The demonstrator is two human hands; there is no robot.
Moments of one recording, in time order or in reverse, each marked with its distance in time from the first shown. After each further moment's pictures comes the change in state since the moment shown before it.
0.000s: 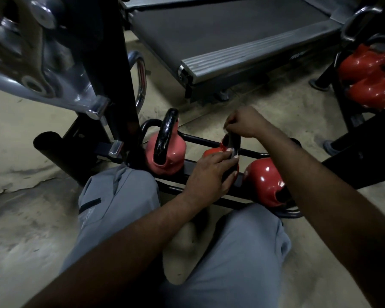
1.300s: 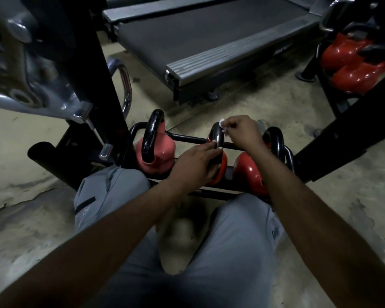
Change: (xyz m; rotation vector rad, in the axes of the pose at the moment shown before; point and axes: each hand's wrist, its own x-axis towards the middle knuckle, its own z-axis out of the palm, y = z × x) left_hand 0.012 0.003 -0.018 0.161 -0.143 0.065; right_hand -0.069 0.007 0.029 0.558 0.341 0.279
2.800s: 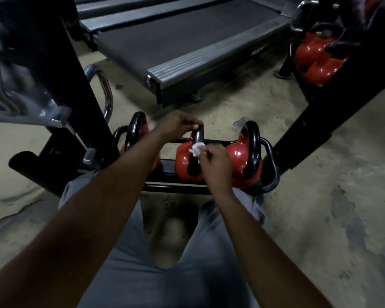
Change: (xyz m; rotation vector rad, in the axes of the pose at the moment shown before) left_hand 0.095 -0.041 -0.022 -0.475 -0.252 -0.226; right_hand -0.113 0.000 0.048 0.185 0.373 -0.061
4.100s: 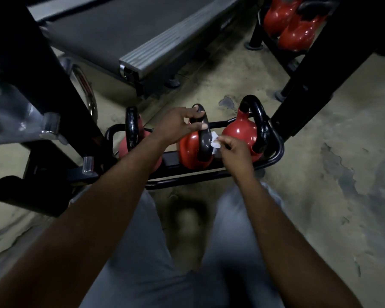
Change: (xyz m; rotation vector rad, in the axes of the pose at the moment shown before) left_hand -0.012 -0.036 0.007 -0.015 -0.061 0.169; right_hand -0.014 0.015 0.010 0.182 -0.002 0.325
